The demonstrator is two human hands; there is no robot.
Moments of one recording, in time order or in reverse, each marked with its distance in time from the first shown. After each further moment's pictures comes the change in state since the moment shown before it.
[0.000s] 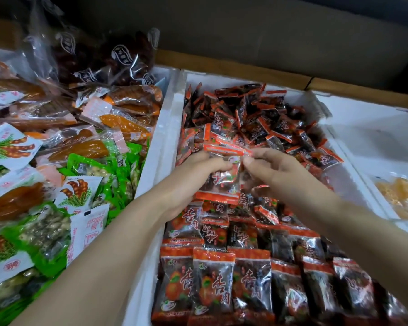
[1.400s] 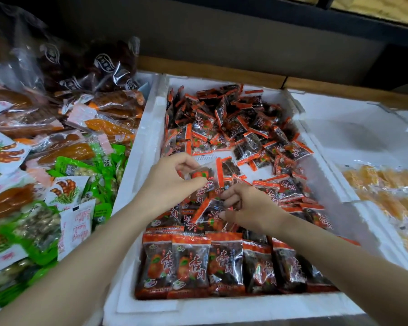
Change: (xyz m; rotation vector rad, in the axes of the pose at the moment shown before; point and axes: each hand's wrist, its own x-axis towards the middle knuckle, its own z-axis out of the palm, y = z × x) left_hand -0.019 -0.011 0.009 0.480 0.243 0.245; right_hand -0.012 0.055 -0.004 -0.527 -0.113 0.055
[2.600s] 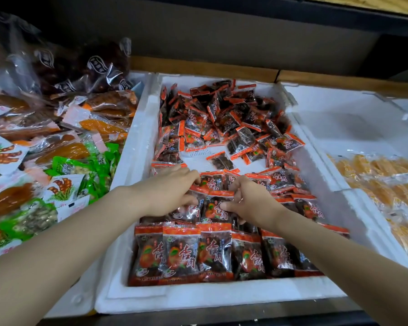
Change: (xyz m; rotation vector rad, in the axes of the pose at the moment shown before) left_hand 0.014 -0.008 0.006 0.979 -0.495 0.347; right_hand -0.007 0.015 -0.007 0.047 0.050 0.056
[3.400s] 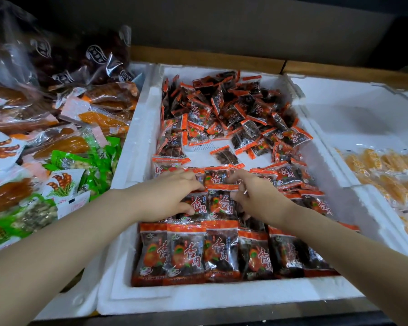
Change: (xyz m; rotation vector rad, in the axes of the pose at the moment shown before) left_hand -0.008 -0.003 0.008 -0.049 -0.096 0.035; right_hand 0.004 0.007 -0.001 -0.158 0.026 -0.168
